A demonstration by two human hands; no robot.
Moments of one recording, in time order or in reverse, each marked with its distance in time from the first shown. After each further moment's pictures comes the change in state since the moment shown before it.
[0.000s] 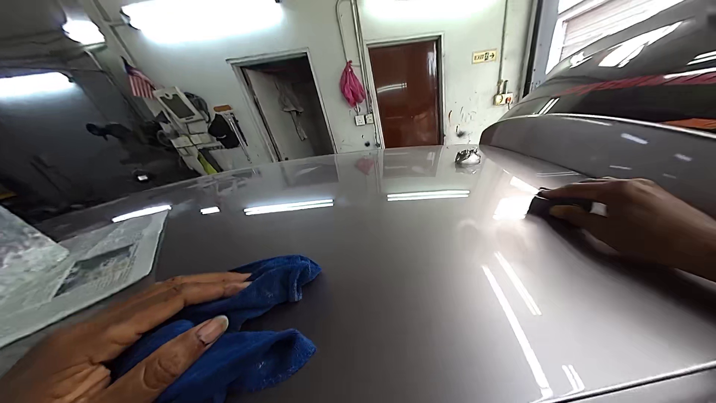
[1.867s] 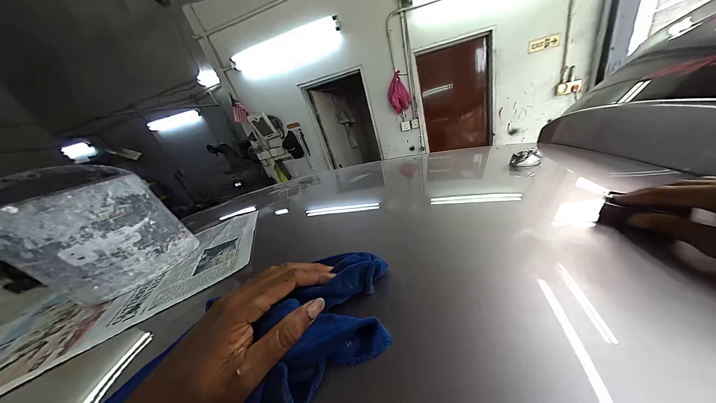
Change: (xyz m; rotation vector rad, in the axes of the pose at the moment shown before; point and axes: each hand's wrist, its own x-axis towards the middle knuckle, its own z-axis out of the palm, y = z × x) left_hand 0.008 -0.032 0.012 0.115 0.115 0.107; right_hand 0.013 0.018 0.019 0.137 -0.010 0.009
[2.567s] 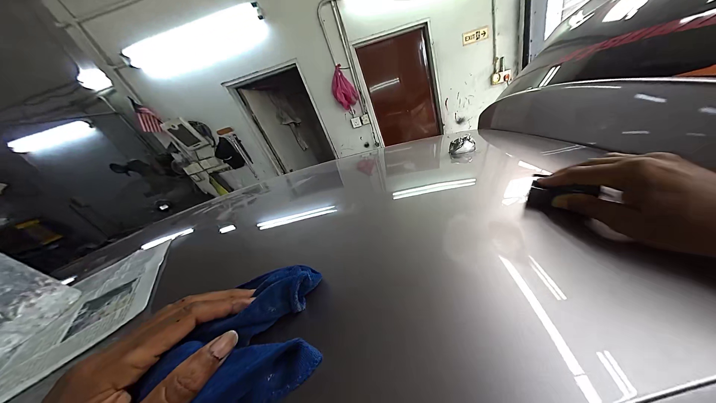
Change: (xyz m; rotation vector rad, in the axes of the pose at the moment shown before) left_hand 0.012 0.023 -0.007 -0.090 -0.191 -0.045; right_hand -0.017 -0.012 -0.009 -0.108 0.031 -0.105
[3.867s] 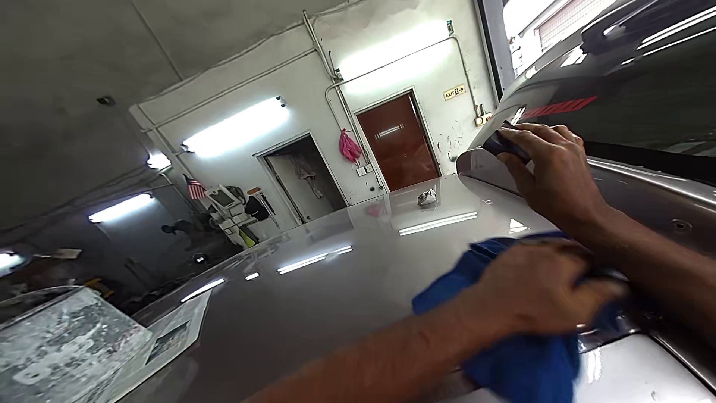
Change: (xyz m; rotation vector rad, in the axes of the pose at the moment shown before) left_hand 0.220 0.300 0.243 0.013 -0.189 0.669; right_hand 0.016 0.050 -0.067 -0.025 0.604 0.210
